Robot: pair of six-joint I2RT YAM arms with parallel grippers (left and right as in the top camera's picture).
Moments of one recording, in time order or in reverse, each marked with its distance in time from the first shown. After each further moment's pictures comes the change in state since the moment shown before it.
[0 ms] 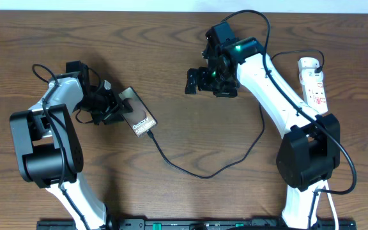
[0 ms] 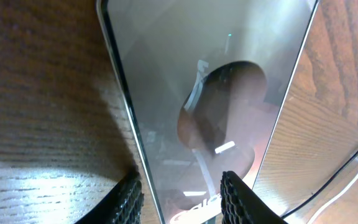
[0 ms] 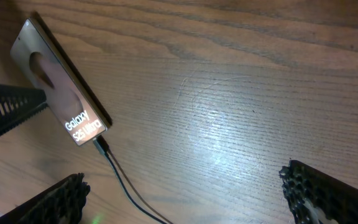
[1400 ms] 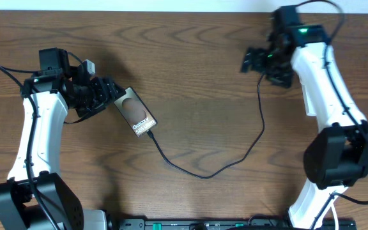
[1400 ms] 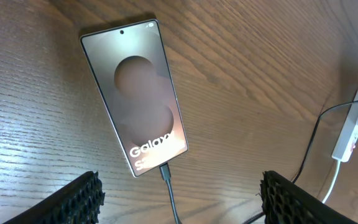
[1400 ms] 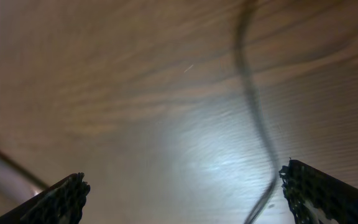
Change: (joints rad) left arm 0.007 -0.421 -0.001 -0.089 -0.054 0.008; right arm -0.334 -0.068 0.025 -0.091 0.158 0.042
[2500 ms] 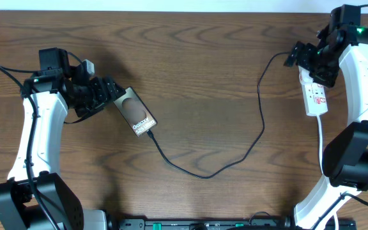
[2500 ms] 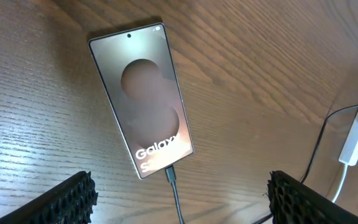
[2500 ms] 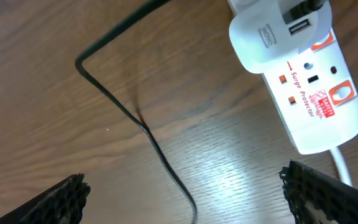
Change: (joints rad) left arm 0.000 0.000 0.000 0.004 -0.023 0.004; right arm -0.270 0.000 0.006 0.021 0.000 -0.166
